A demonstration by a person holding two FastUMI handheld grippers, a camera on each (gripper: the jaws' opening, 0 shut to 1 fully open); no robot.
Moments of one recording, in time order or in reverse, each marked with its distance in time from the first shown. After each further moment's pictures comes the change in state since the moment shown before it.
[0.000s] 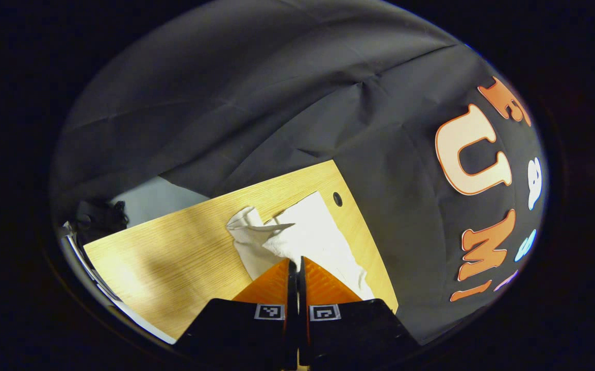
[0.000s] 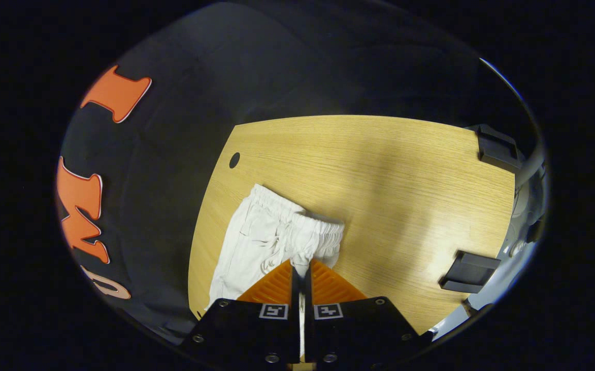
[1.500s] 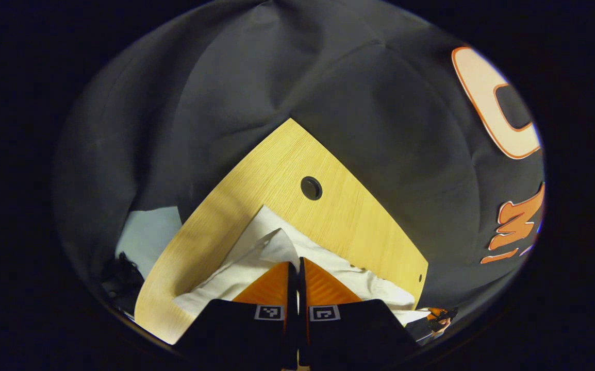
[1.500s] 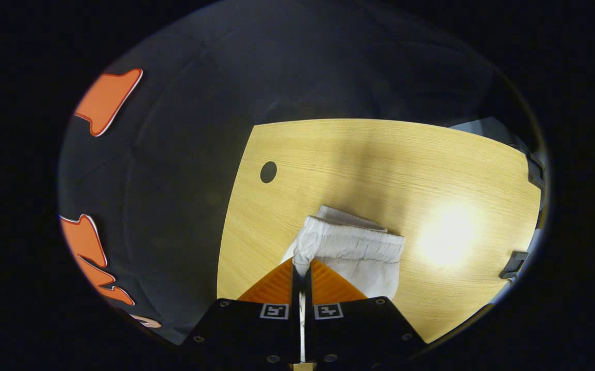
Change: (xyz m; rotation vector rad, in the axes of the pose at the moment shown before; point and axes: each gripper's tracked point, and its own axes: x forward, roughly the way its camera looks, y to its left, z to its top) left arm 0.214 -0.115 0.050 0.344 0.407 0.071; right arm 0.080 0.131 0.051 0.062 0.070 -0.008
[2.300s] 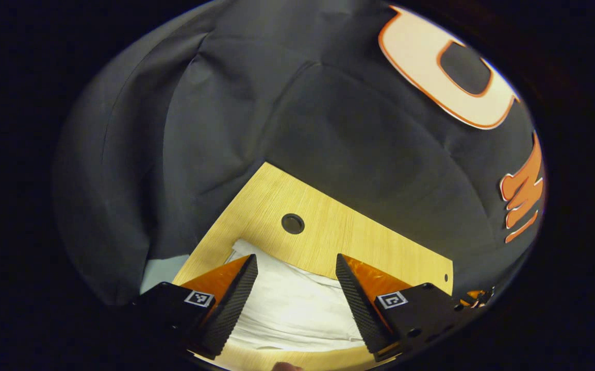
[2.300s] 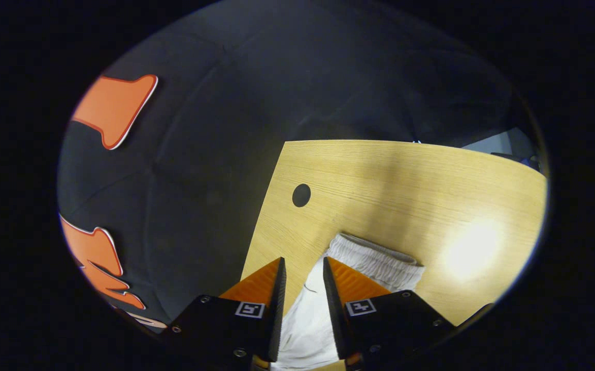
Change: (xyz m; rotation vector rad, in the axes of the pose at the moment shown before) left arm -0.028 -0.058 0.030 0.233 -0.262 0.068; right arm 0.001 0.007 0.034 -0.067 -0.090 0.142
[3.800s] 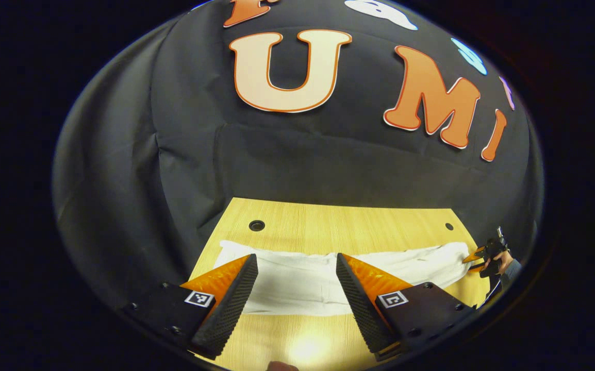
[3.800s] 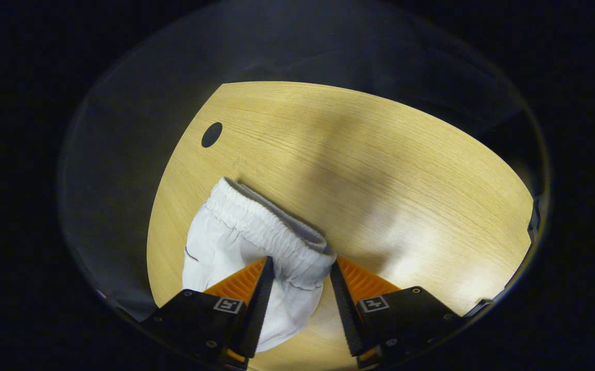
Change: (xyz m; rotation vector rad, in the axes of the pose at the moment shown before) left arm -0.186 -0.150 -0.100 0.414 -0.162 0.034; right arm 0.035 -0.133 -0.062 -0.150 0.204 -0.339
